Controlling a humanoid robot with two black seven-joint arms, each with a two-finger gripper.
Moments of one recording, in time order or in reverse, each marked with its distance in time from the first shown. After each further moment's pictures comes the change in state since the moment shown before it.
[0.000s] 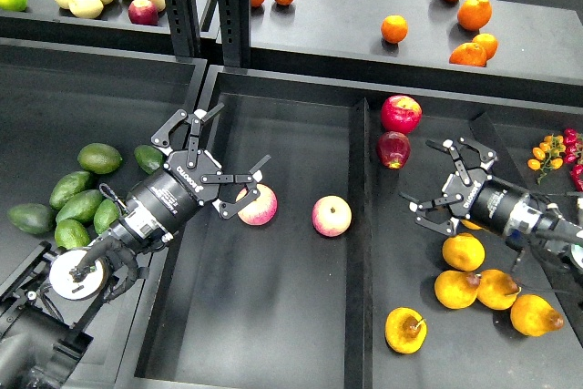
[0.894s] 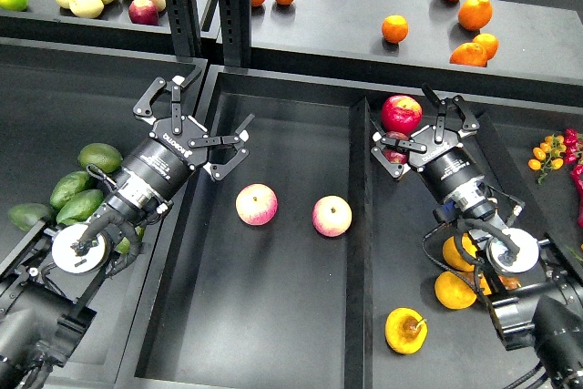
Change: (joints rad) left arm -0.101 0.000 -0.032 0.033 0.000 0.075 -0.102; right arm -0.089 0.279 0.339 0.018 -0.191 0.000 0.266
